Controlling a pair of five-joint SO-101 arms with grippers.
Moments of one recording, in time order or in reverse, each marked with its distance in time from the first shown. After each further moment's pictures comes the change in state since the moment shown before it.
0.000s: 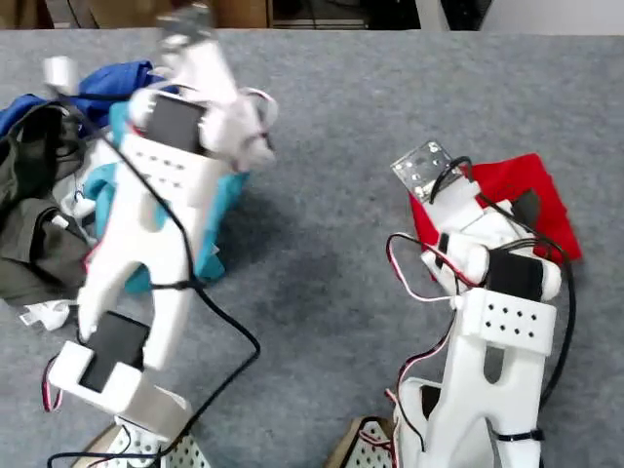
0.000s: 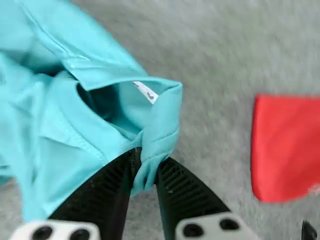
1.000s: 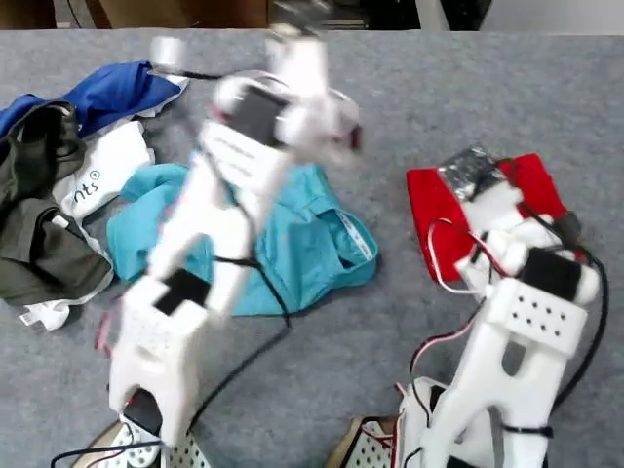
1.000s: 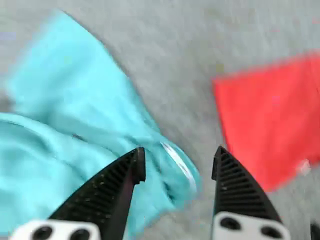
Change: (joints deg) left arm 3.2 24.0 -39.0 10.4 -7.3; right arm 8.4 4.7 -4.7 5.3 5.2
